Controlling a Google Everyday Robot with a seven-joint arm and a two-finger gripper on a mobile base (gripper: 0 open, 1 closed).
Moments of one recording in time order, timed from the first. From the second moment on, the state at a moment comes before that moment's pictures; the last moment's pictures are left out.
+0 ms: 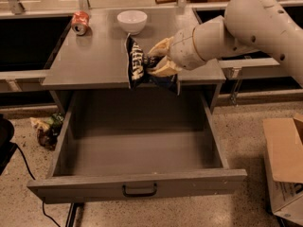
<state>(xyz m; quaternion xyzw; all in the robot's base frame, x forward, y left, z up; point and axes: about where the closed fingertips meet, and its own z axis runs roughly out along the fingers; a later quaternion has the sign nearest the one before) 0.609 -0.012 0.914 -0.70 0.54 0.08 0.46</state>
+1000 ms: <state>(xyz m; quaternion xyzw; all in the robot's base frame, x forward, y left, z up) 0.687 0.013 0.919 -0.71 0.52 0.07 0.47</state>
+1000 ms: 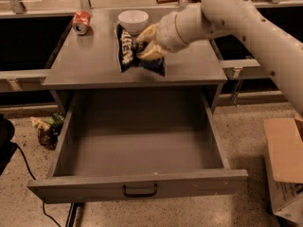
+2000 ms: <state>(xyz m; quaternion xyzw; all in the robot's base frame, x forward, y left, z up) 0.807 0.047 0.911 -0.67 0.56 0.07 0.48</state>
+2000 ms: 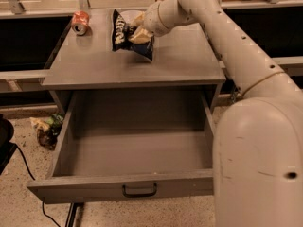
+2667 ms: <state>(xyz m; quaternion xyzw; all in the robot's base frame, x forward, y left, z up) 0.834 0.055 0.888 -0.66 0.59 0.09 0.47</state>
